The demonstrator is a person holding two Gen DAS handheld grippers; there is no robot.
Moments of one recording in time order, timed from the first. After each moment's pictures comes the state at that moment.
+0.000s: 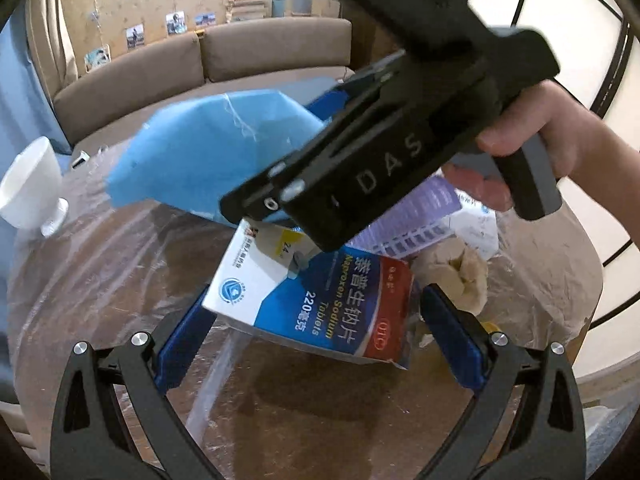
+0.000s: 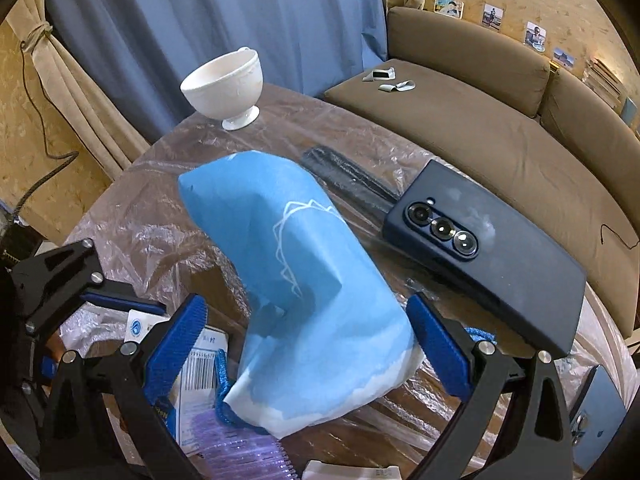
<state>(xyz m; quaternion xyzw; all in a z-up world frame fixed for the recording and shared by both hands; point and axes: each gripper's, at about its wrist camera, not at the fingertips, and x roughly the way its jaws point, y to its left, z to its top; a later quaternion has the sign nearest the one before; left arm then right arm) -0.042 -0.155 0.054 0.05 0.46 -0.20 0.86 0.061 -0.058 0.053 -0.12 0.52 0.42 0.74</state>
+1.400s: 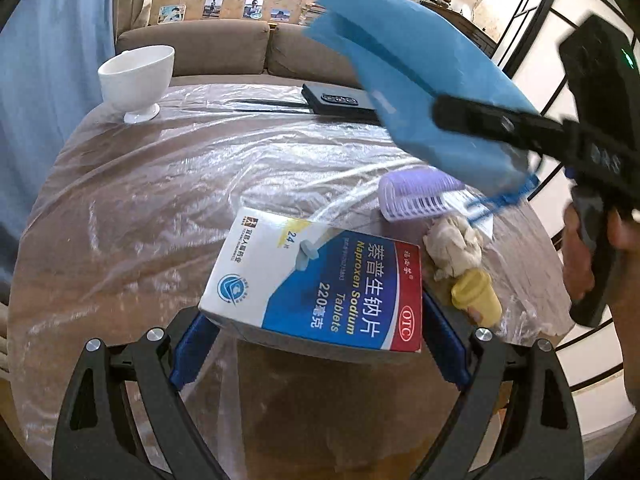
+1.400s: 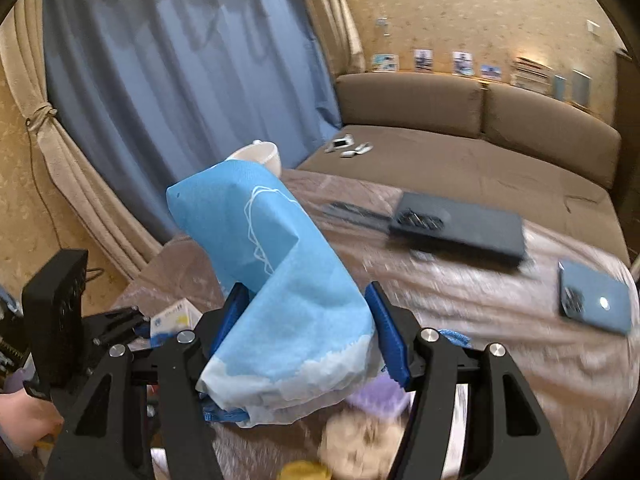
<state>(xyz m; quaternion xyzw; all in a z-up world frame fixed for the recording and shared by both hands) -0.117 -0.091 0.063 -0.08 0.45 -0.13 0.88 -0.047 -0.103 0.124 0.02 0.44 0.32 0.84</state>
